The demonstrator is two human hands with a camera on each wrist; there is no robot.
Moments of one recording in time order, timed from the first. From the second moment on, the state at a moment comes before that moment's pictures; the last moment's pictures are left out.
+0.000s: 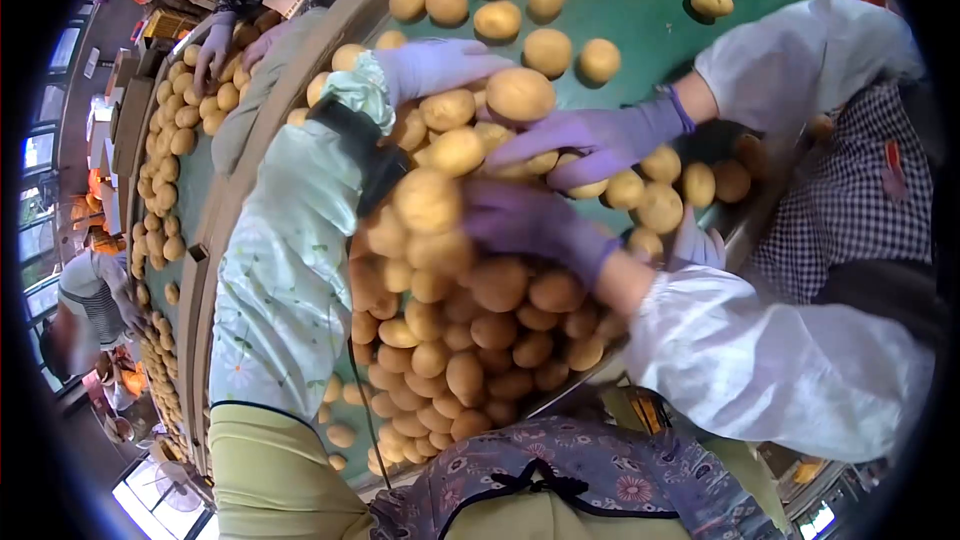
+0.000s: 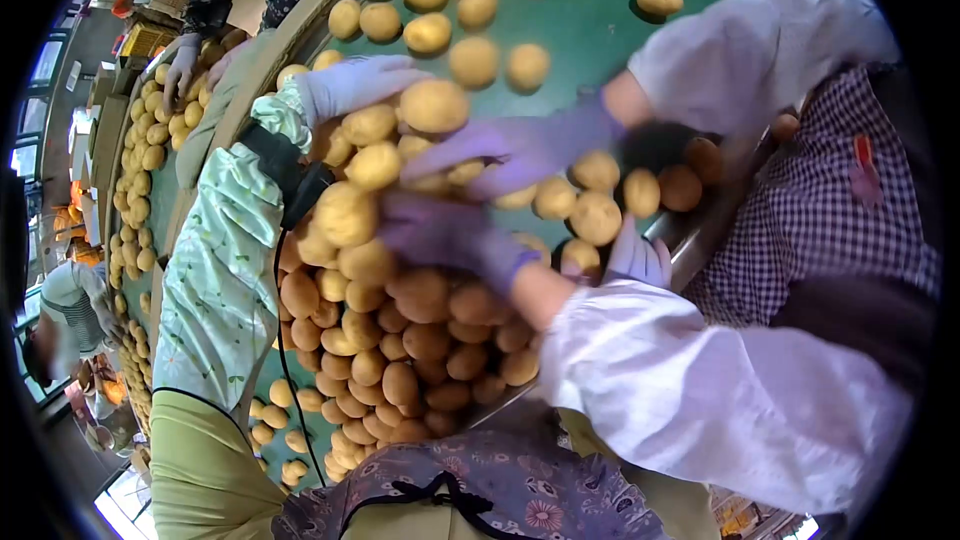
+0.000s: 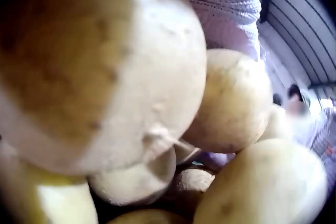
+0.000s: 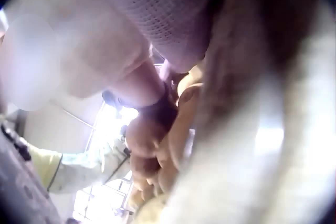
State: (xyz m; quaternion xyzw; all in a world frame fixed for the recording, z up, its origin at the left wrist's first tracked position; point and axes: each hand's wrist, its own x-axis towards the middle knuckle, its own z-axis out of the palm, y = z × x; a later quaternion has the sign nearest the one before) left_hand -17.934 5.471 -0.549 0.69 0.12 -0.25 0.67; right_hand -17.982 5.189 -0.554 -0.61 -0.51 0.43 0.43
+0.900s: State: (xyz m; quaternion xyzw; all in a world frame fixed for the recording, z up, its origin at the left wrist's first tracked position) left_hand -18.836 5.606 -0.486 0.70 -0.31 -0.28 0.57; right_hand -18.855 5.234 -0.547 -0.46 0.19 0.50 0.71
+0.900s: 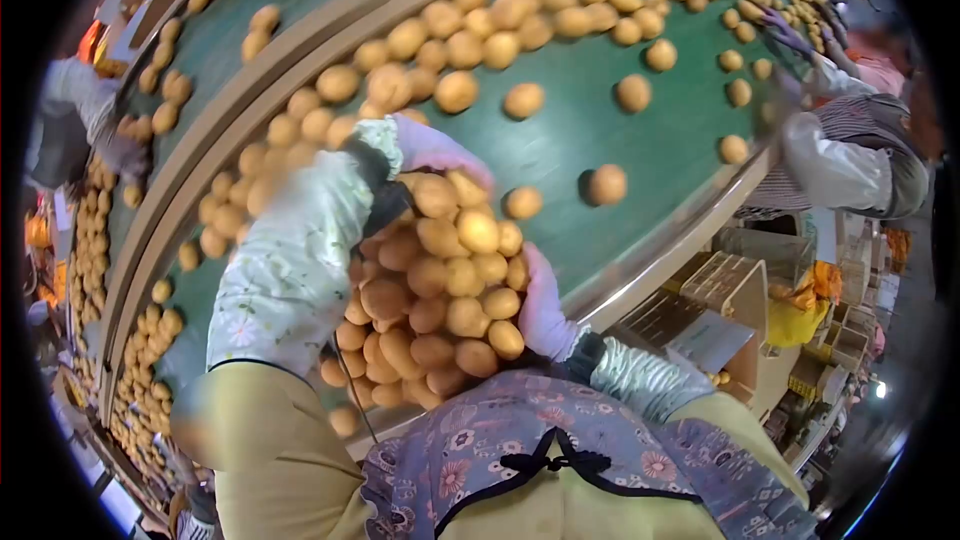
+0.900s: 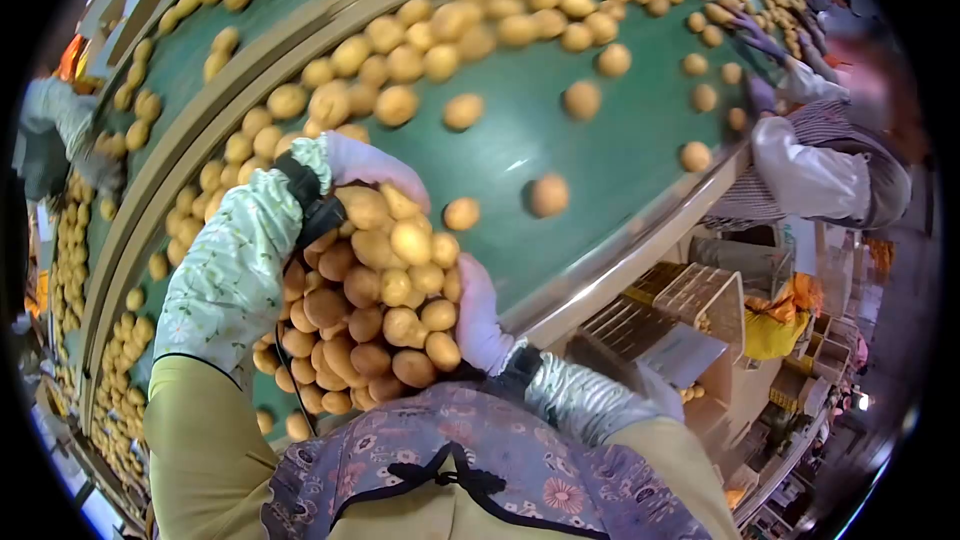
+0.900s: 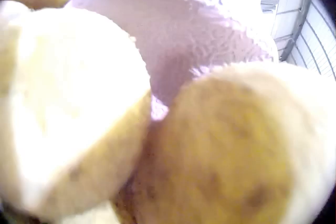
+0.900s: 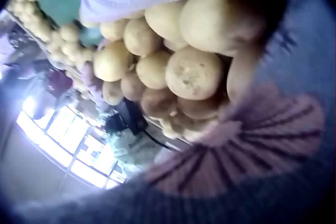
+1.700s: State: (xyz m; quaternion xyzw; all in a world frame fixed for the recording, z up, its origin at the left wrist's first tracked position) left_hand -19.461 5.606 -0.433 0.82 0.52 -0.05 0.24; right_hand -19.051 5.316 -0.498 -0.44 -0.26 0.73 0.45
